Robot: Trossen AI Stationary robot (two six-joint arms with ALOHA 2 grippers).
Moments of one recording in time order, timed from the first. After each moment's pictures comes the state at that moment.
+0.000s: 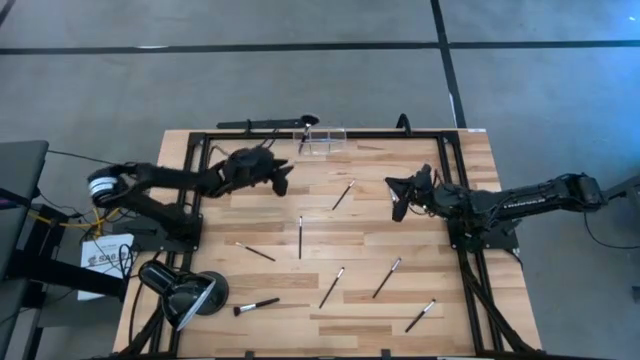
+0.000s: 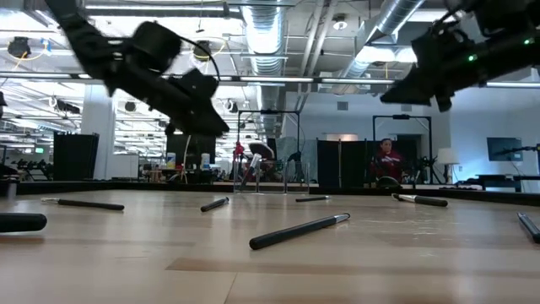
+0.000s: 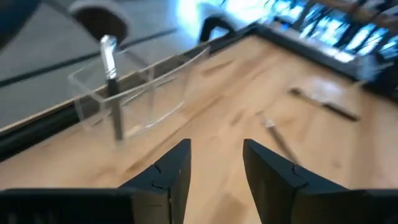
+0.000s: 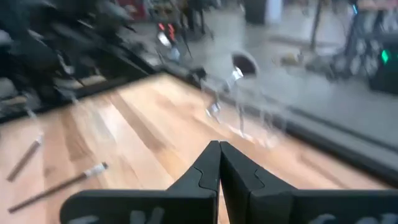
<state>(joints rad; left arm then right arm) 0.39 1.34 0.44 0.56 -0.12 -0.22 0.00 0.76 0.25 0.24 0.58 0.22</state>
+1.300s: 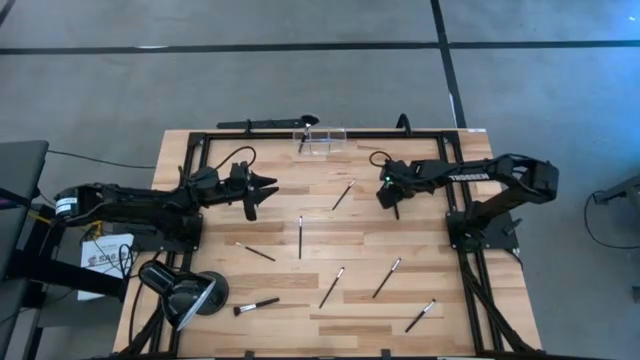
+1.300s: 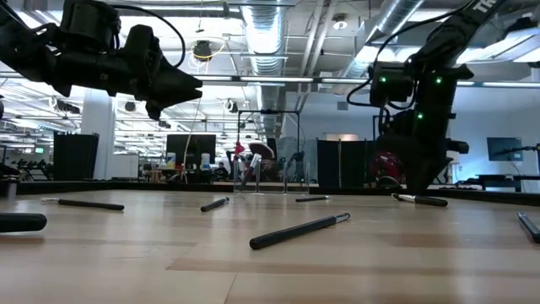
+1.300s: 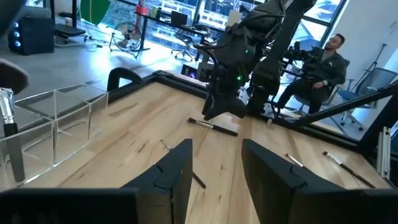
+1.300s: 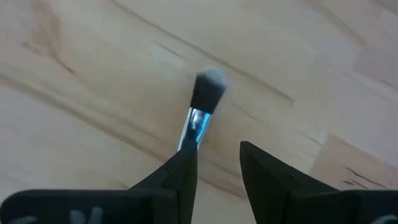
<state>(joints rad) 0.31 1.00 0.17 0.79 0.11 -0.22 -0.39 1.43 0.67 -0.60 0.20 0.62</state>
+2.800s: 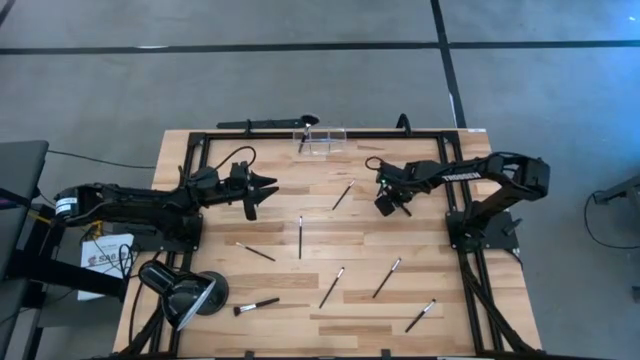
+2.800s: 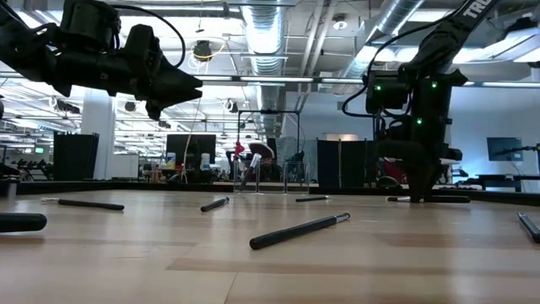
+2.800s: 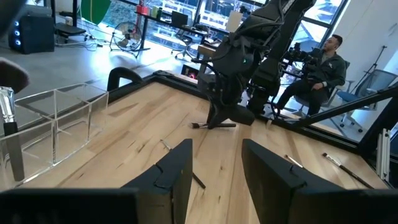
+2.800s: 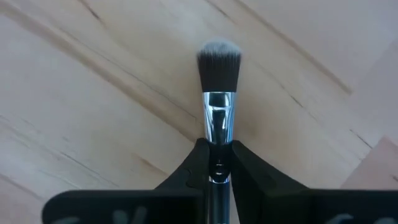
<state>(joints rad) 0.31 1.00 0.17 0.79 0.11 -0.23 -0.36 1.51 0.69 -0.61 0.09 0.51</state>
